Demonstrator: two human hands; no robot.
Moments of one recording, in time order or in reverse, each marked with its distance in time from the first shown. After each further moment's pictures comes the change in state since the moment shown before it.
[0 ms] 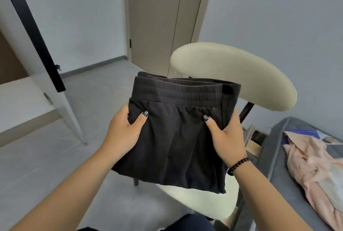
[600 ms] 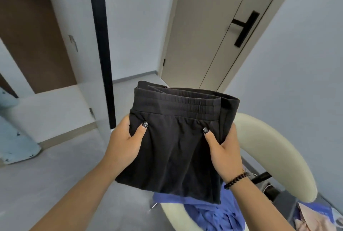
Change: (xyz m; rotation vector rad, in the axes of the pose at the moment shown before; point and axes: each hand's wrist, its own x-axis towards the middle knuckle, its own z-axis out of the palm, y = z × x) left_hand 0.109 0.143 -0.201 0.018 0.162 -0.138; right_hand 0.106 -0.260 0.100 0.027 -0.218 -0.036
